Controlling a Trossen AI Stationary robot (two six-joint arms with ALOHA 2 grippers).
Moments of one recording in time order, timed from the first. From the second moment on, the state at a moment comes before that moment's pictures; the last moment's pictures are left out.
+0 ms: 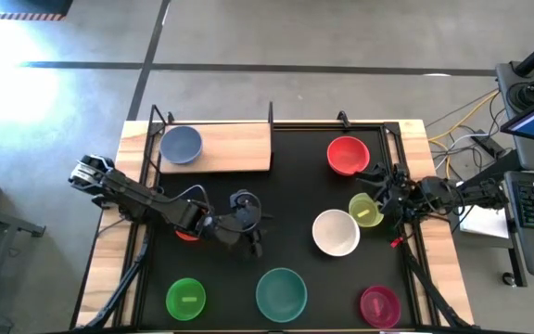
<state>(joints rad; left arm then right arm) -0.36 1.54 1.08 -0.04 -0.54 -0.35 0.13 0.03 0.01 0.29 0.39 0.47</state>
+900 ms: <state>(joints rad) -0.36 1.52 1.08 0.02 -0.54 -0.25 0.06 0.53 0.33 -0.31 0.66 0.71</state>
